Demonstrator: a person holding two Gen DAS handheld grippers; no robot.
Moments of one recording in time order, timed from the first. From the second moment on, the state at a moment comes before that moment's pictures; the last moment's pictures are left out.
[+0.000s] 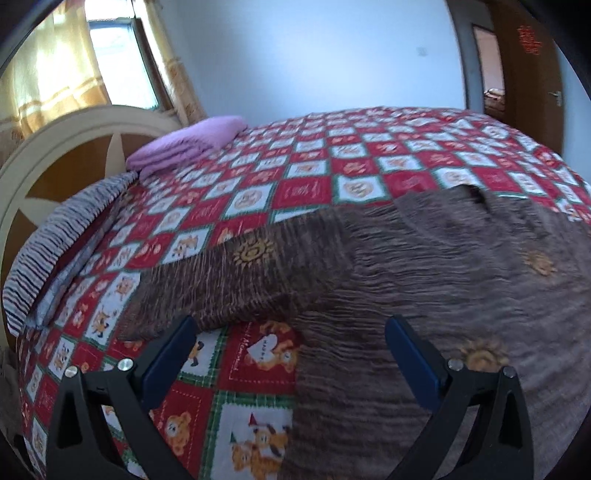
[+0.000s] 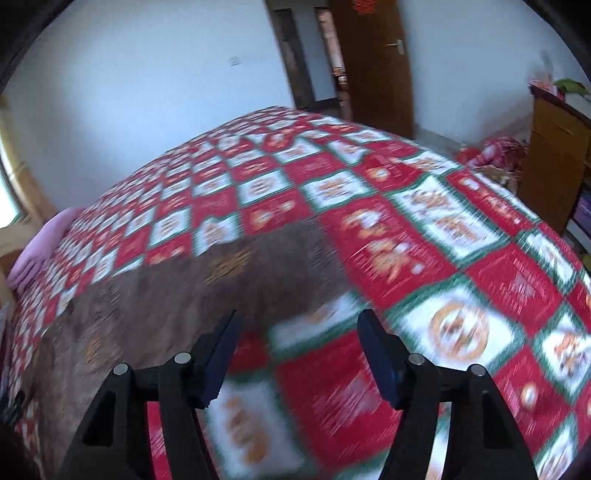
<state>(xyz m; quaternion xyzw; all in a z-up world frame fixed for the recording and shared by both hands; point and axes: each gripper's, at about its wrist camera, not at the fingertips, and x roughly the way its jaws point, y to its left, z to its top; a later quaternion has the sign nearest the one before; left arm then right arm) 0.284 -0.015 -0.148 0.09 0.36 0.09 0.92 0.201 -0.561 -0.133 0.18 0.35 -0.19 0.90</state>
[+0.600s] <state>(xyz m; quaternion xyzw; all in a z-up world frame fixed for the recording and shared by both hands) 0.327 -0.022 -0.194 0.09 0.42 0.11 0.90 0.272 -0.589 -0.175 0.14 0.42 -0.16 0.88</state>
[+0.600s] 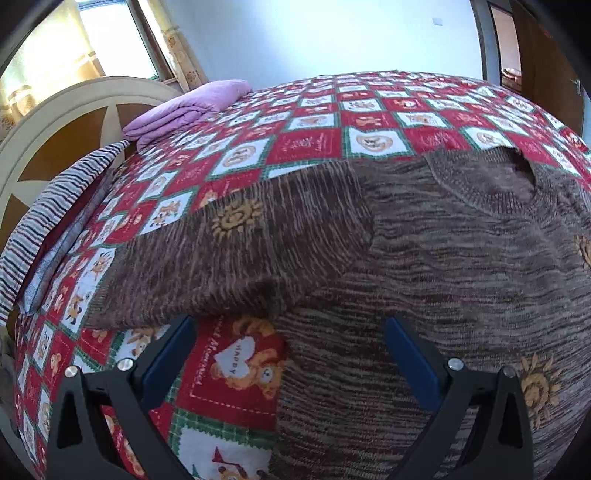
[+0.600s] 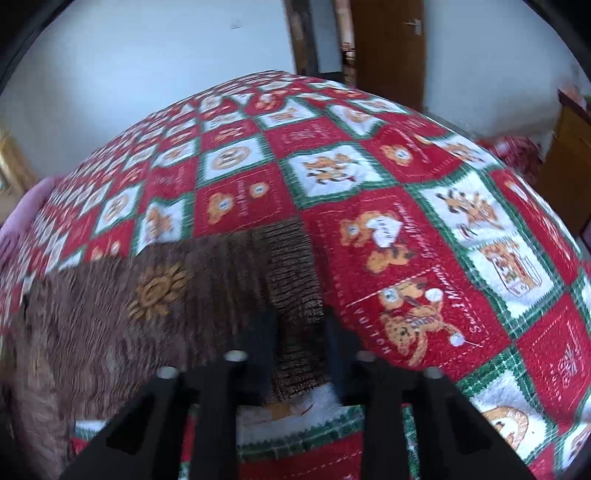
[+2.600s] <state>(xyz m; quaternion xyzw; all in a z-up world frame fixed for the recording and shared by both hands) 0.323 -0.154 -0.139 0.15 0.42 -0.14 0.88 0.232 -0.340 -0.188 0.02 0.38 0.05 0.93</state>
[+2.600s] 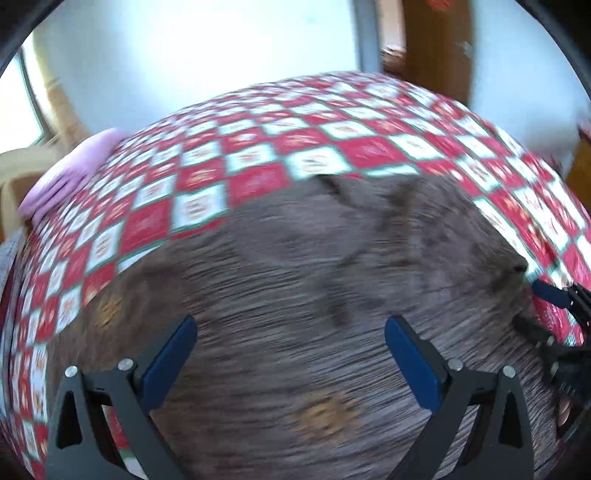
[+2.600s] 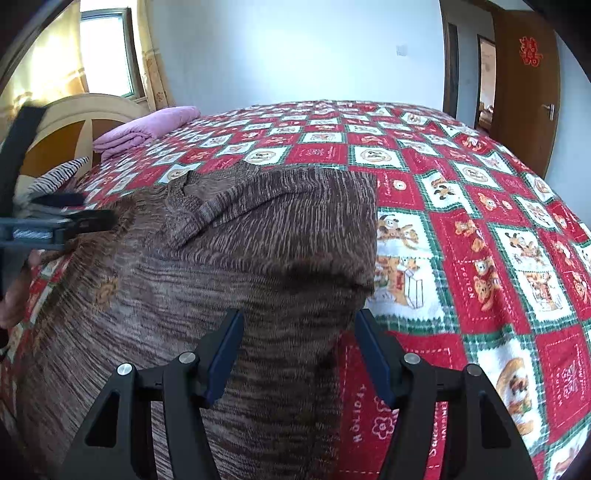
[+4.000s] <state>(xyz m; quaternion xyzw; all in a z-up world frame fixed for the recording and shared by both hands) 0.346 -0.145 -0.174 0.06 0.45 -0.15 0.88 0.233 -0.374 -0.199 0.14 0.38 0.10 0.91</state>
